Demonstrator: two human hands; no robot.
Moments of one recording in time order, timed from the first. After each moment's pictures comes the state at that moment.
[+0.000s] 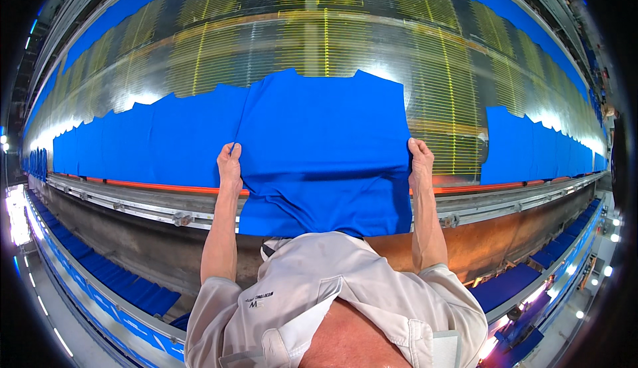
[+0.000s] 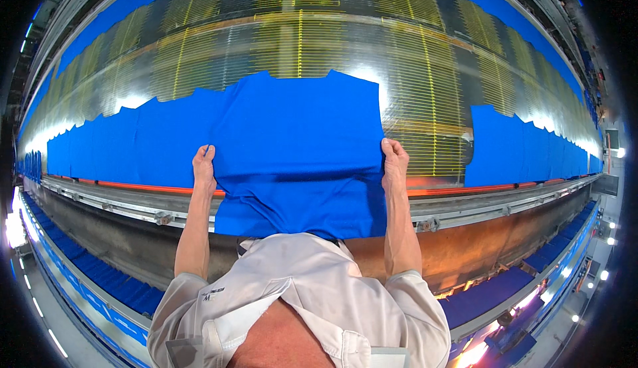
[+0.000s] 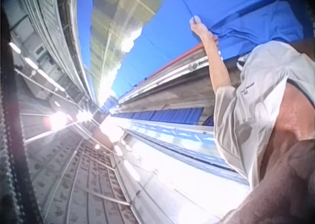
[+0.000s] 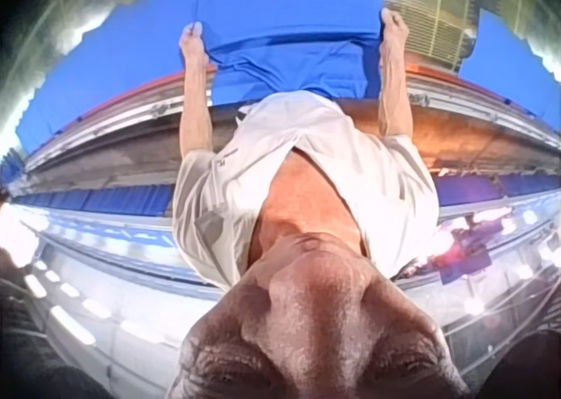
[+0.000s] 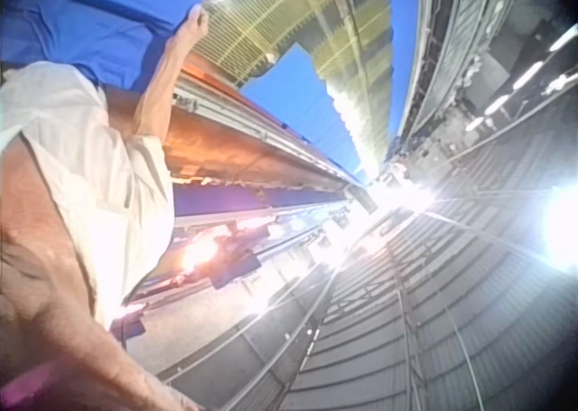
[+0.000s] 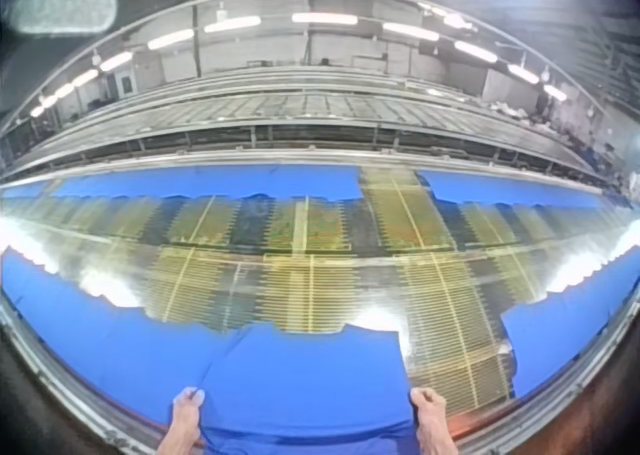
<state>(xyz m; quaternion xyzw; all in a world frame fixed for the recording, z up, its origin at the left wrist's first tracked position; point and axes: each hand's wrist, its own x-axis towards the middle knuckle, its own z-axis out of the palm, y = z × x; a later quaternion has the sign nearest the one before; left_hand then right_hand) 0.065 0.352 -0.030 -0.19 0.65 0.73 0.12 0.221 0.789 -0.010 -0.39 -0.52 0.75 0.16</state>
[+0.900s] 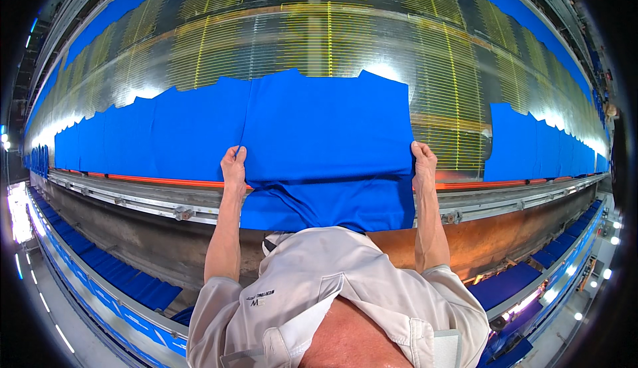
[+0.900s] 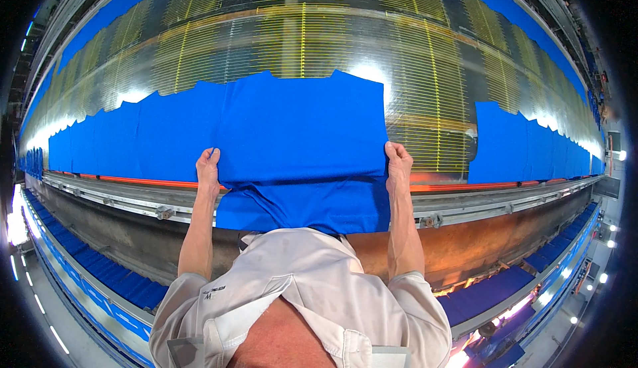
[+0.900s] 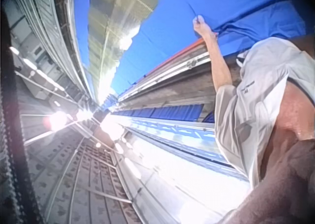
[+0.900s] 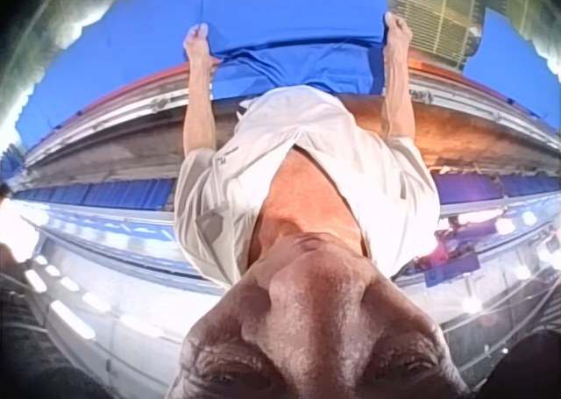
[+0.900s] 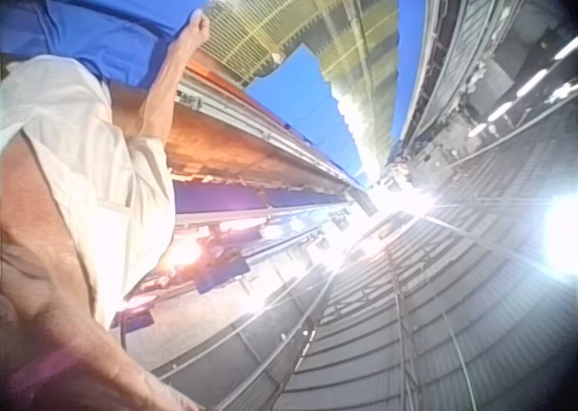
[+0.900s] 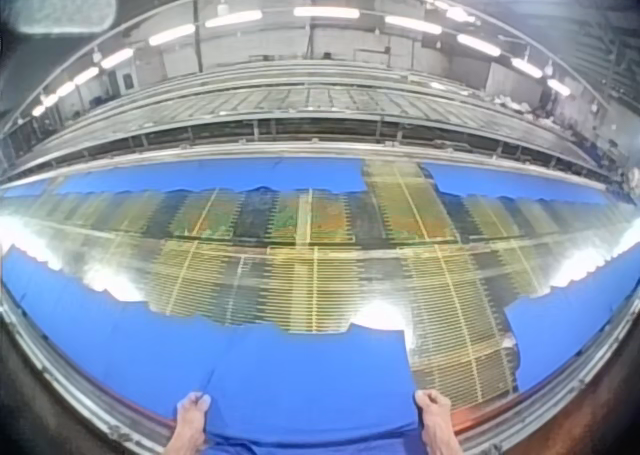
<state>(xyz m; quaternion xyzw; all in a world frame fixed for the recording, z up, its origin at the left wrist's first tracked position) 0.088 0.343 -0.037 -0.20 0.69 0.69 0.13 0.240 0.788 -0.020 -0.41 -0.53 0.73 0.14</state>
